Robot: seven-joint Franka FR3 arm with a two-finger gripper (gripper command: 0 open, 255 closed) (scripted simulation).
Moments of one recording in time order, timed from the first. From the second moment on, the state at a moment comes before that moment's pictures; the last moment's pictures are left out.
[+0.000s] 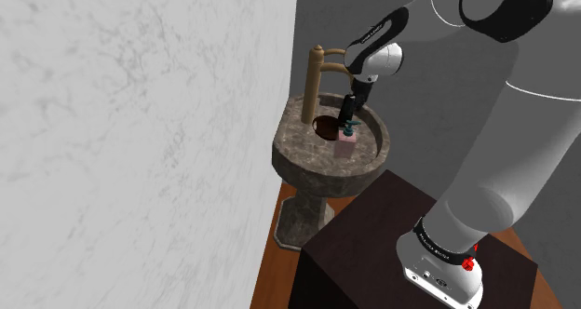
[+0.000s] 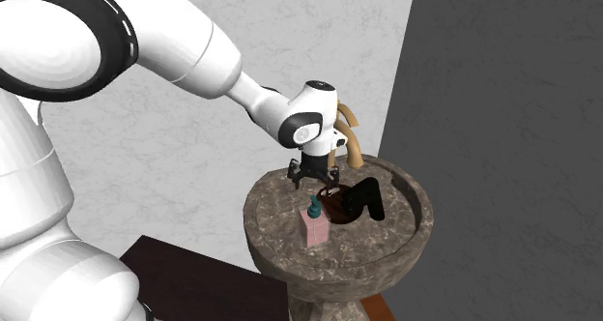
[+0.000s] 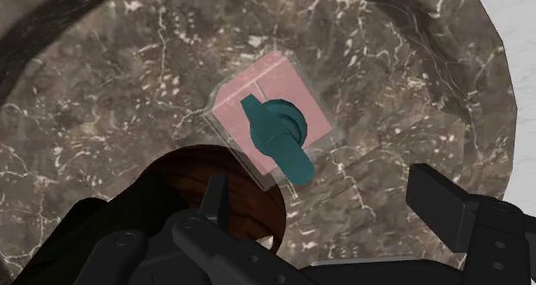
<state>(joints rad) -0.05 0.17 -0.46 -2.23 0.16 2.37 -0.71</state>
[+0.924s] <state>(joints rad) -0.11 0.35 -0.41 -2.18 0.29 2.46 -0.82</state>
